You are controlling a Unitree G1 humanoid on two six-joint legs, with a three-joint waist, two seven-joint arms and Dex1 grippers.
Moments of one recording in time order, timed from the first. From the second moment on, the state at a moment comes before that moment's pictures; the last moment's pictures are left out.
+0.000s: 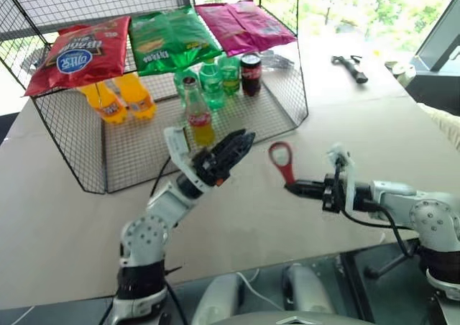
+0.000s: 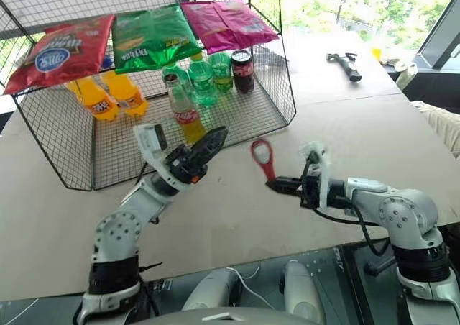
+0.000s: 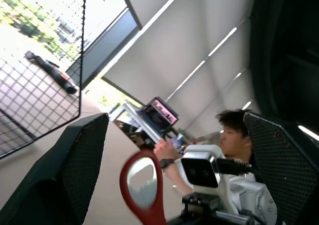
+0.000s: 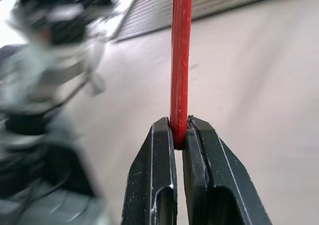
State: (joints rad) left arm -0.14 0.19 0.17 -0.39 -1.08 0.66 -0.56; right arm -0.28 -0.55 -0.07 -0.34 0.94 1.05 0.52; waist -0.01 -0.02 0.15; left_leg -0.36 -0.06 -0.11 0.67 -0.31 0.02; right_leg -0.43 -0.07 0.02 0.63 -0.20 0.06
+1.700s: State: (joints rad) left arm -0.56 0.24 0.12 0.48 -0.14 -0.20 -0.33; right arm -0.30 -0.26 0.03 -0.26 0.35 0.39 0.40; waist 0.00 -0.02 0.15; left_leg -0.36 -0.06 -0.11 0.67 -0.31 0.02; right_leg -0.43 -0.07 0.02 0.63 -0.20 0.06
